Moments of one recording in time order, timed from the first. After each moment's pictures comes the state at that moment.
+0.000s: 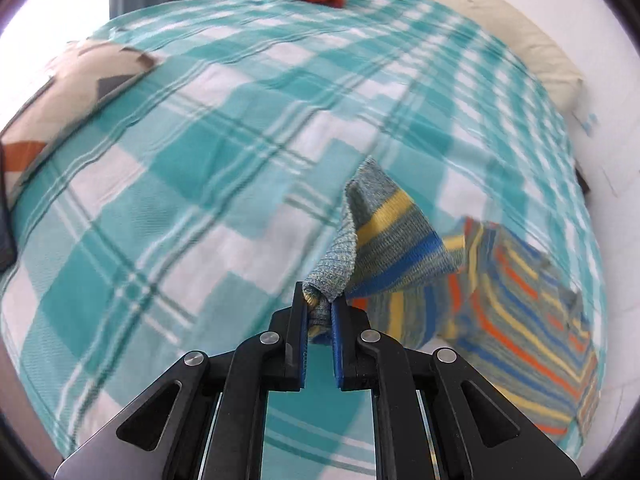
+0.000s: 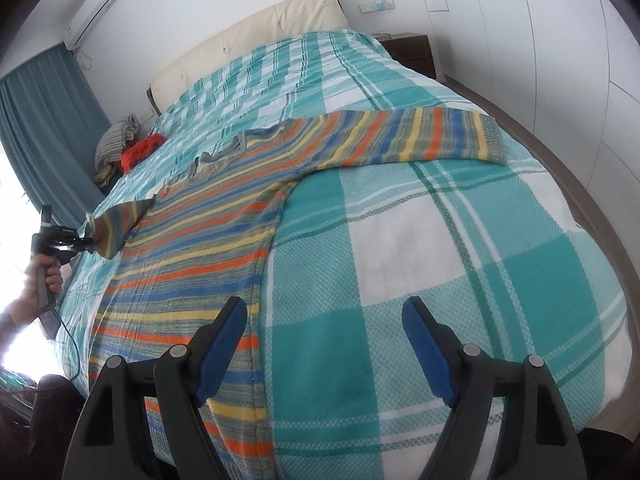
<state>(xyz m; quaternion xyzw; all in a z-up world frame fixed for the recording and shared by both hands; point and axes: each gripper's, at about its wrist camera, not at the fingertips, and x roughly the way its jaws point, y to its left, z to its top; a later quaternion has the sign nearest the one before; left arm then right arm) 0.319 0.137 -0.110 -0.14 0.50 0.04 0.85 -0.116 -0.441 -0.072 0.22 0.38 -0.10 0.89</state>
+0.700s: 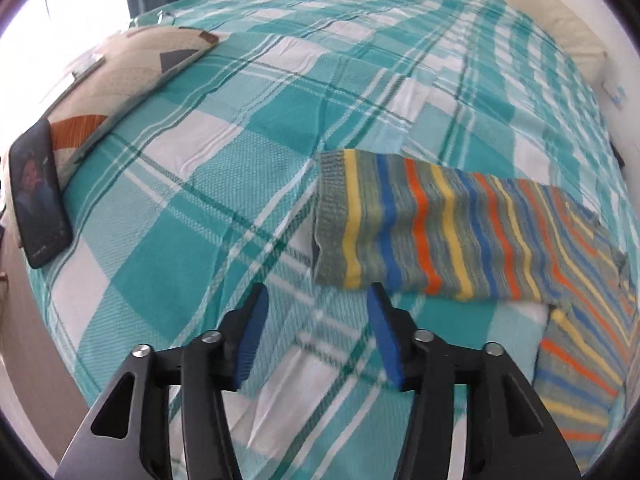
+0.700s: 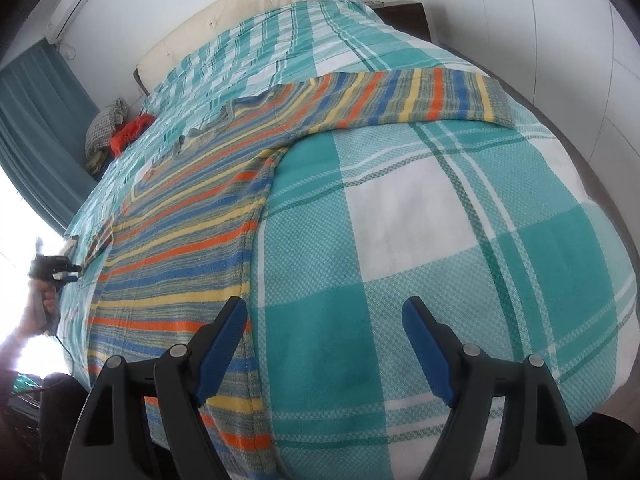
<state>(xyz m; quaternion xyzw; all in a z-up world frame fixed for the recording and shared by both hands) 0.248 0.172 -0.122 -0.07 0.52 0.03 0.85 -0.109 -0.450 -0.083 0.26 0.44 -0.10 0.86</state>
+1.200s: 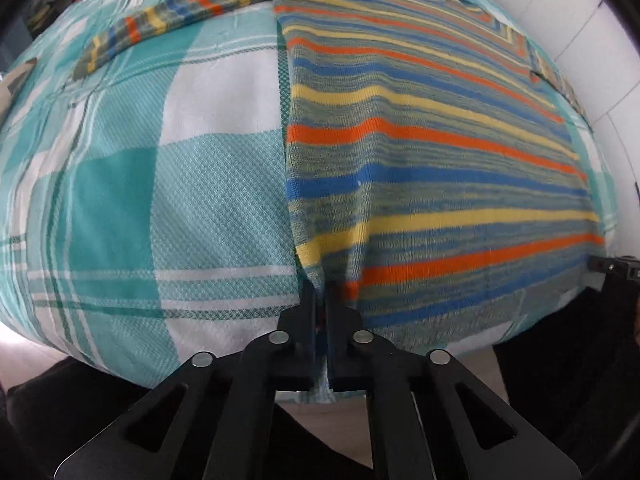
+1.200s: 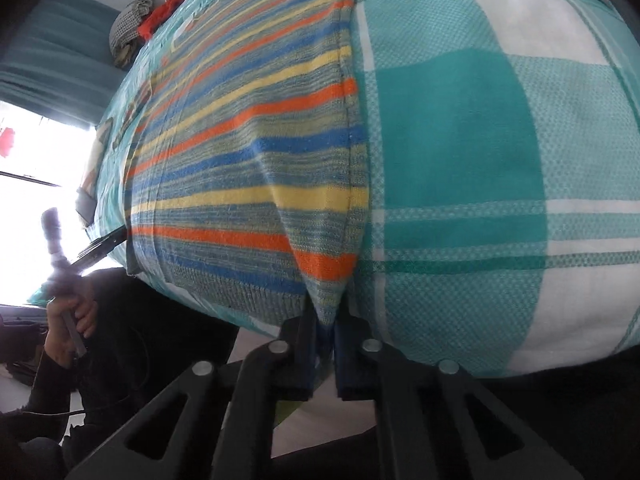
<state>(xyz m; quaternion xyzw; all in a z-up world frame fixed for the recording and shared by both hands) 0.049 0.033 -0.165 0.12 0.58 -0.21 0.78 -0.116 -0.371 -0.134 0.26 0.62 0.05 0.73</state>
